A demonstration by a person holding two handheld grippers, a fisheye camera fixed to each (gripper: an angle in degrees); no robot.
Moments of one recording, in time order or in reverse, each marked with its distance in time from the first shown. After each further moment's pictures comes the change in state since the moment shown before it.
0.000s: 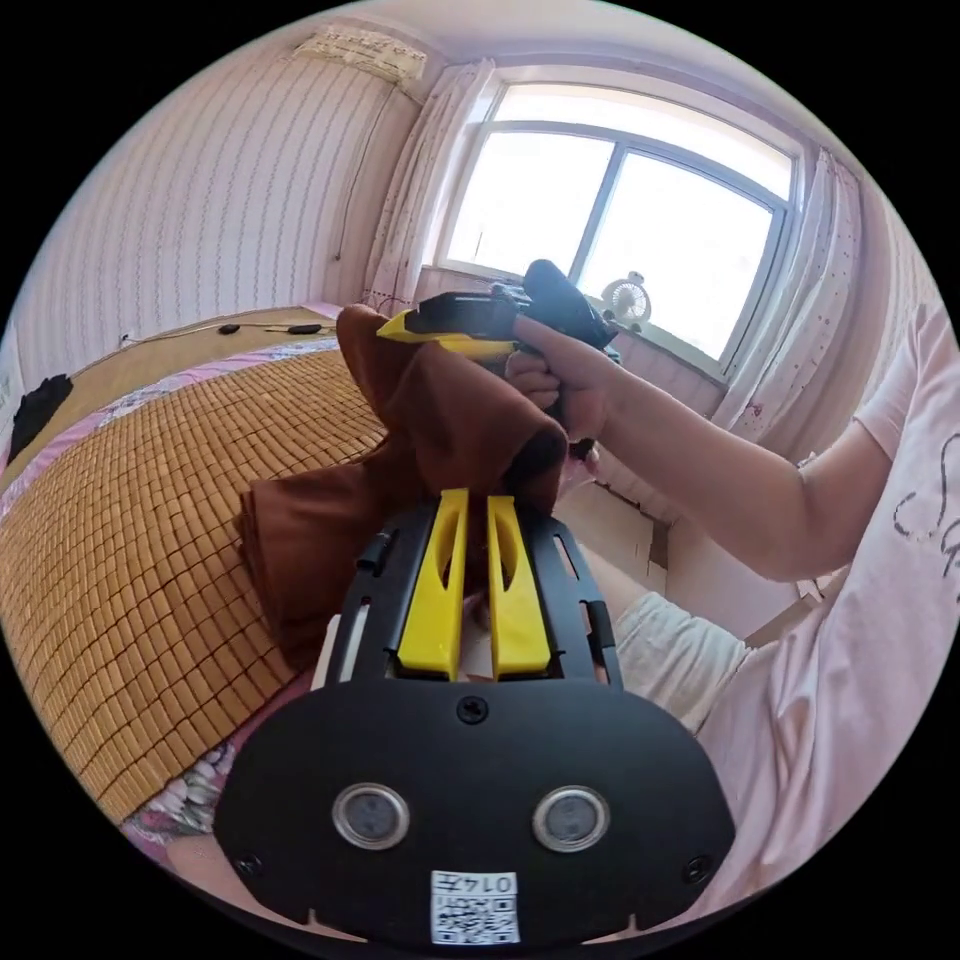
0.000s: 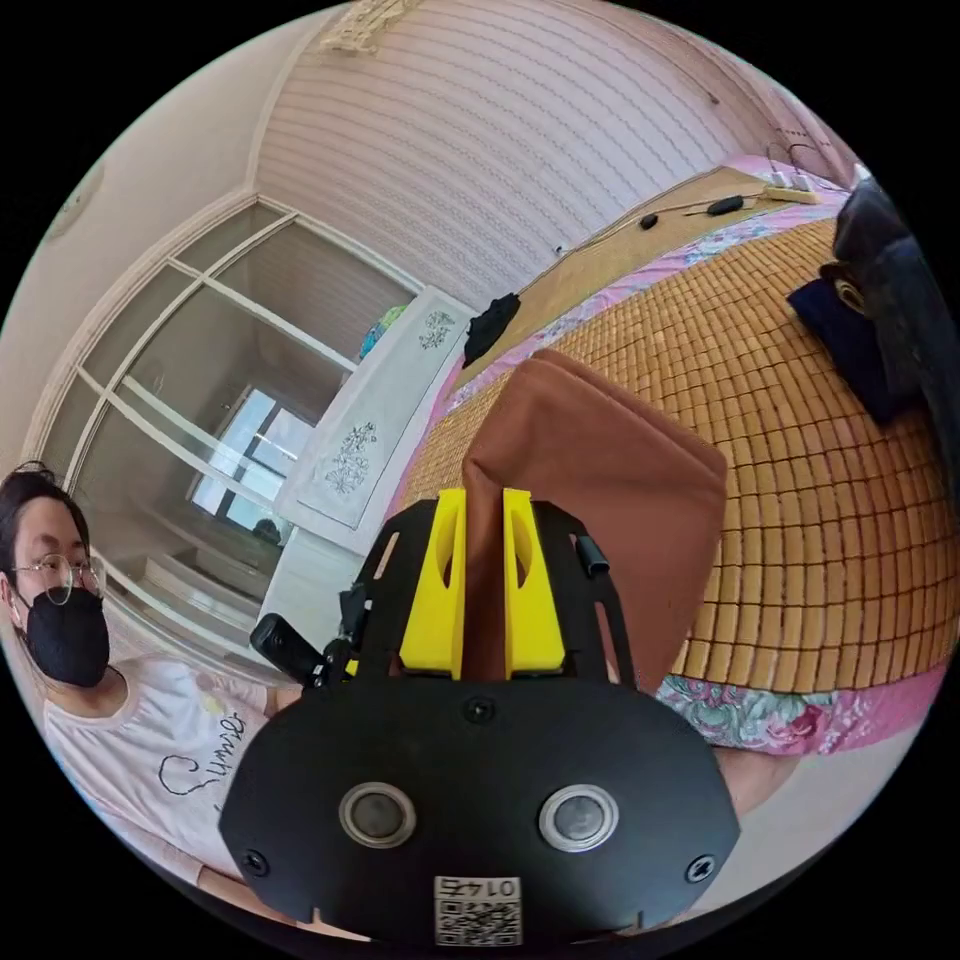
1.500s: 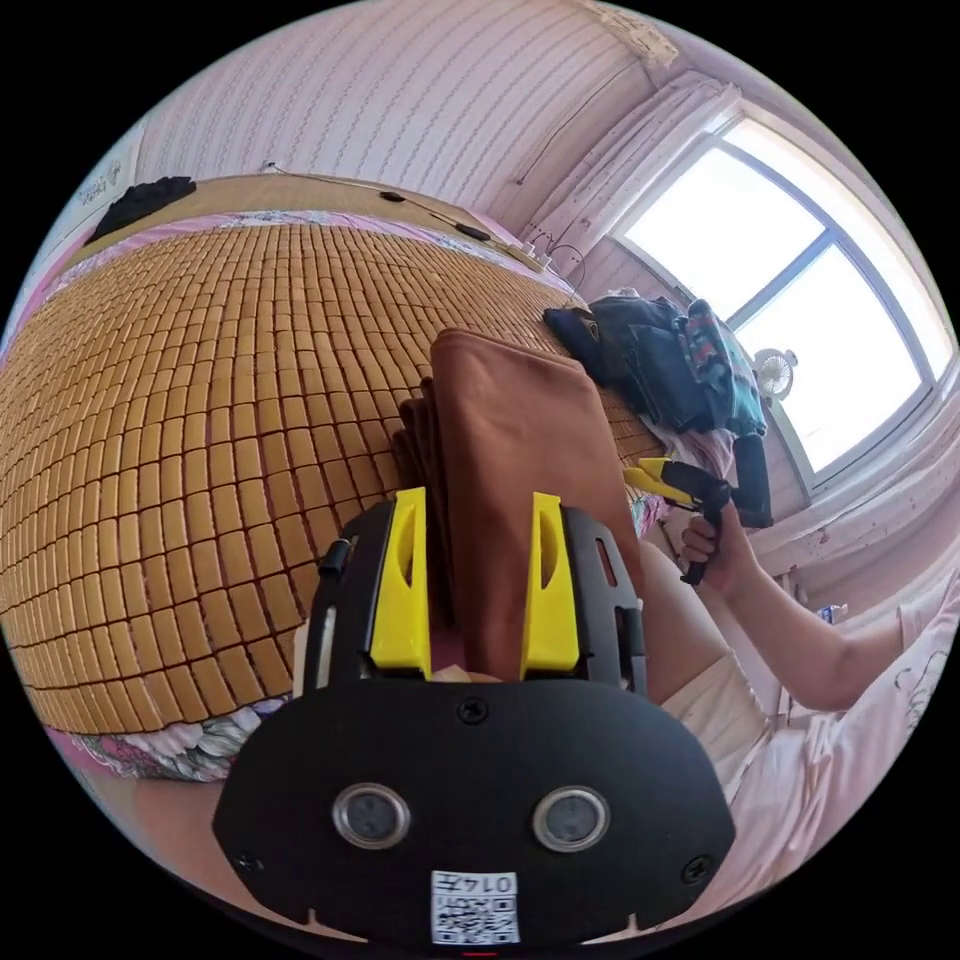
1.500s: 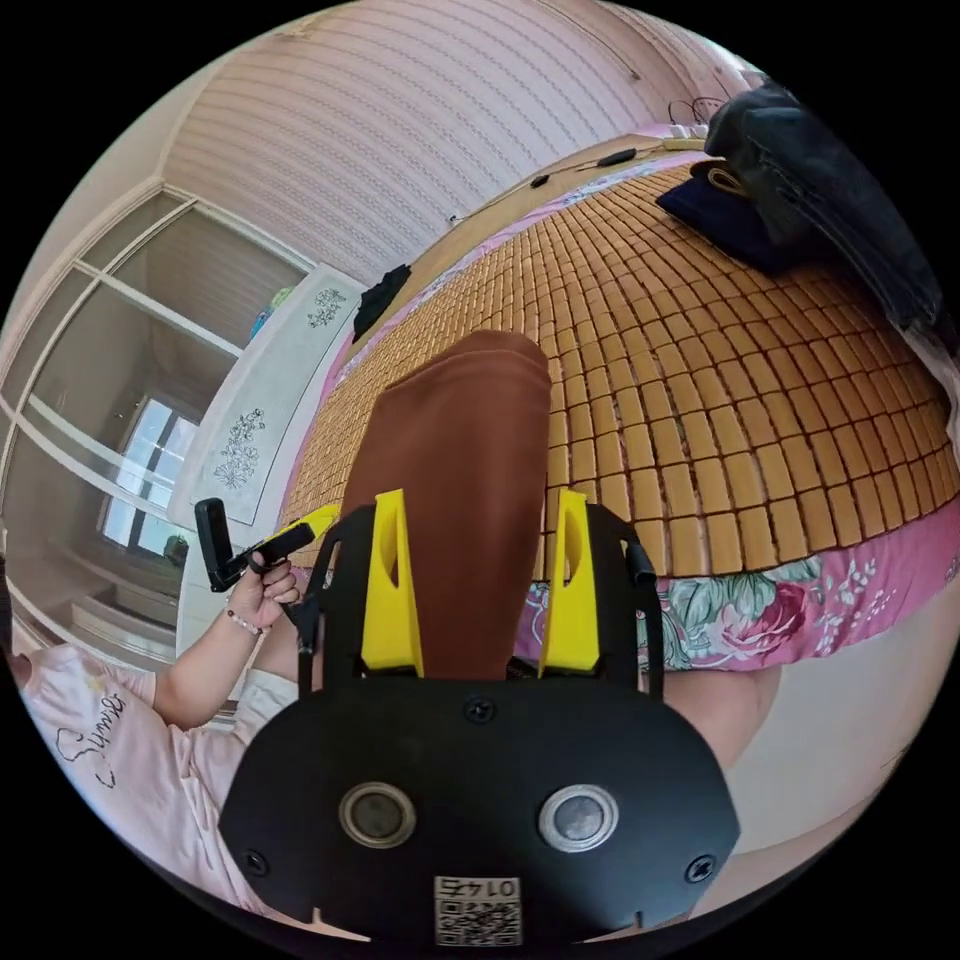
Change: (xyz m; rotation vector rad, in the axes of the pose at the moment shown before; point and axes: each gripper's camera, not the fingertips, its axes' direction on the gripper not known) left arm -0.227 -0.037 0.025 -0.150 -0.056 -0.449; right arm 0.029 0.114 0.024 0.018 0.326 0.203
